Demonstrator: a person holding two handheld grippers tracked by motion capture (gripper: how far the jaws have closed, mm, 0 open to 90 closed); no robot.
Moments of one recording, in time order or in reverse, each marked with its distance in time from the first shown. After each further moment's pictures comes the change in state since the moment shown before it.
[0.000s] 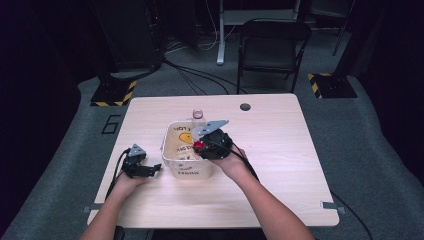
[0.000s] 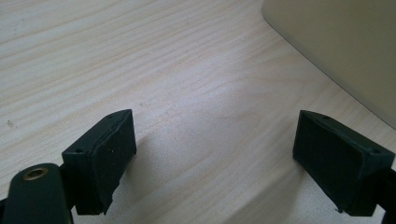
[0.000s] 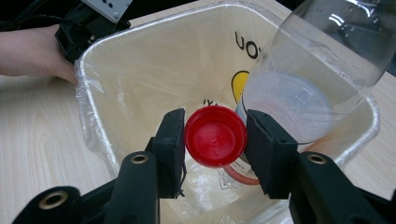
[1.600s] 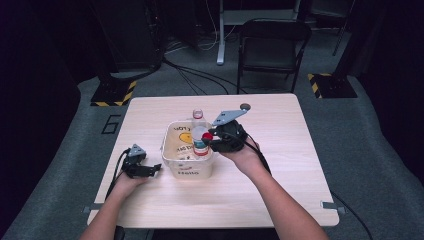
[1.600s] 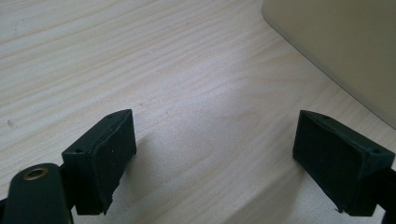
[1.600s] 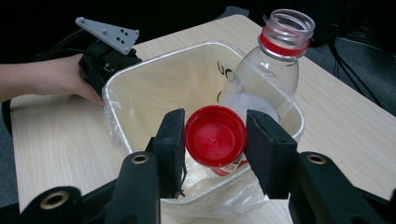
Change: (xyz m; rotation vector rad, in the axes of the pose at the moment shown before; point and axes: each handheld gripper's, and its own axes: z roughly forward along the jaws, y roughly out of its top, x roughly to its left) left arm 0.000 0.000 0.001 -0.008 0.003 -0.002; right arm -0.012 0.015 -0.057 -0.063 -0.001 -0.005
